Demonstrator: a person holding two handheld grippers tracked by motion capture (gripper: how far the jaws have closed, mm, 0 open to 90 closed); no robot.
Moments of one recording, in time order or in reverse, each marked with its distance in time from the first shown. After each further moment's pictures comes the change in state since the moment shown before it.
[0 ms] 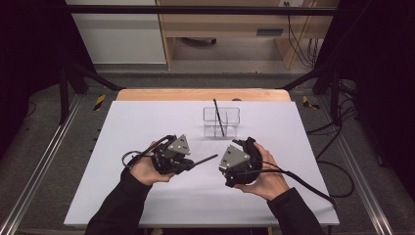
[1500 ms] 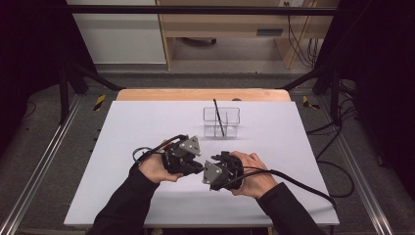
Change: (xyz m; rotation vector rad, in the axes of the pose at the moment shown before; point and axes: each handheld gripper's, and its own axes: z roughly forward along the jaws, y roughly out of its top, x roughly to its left) left arm -0.003 0.021 0.012 0.029 -0.105 0.046; right arm 0.028 0.025 0.015 0.051 0.109 -0.360
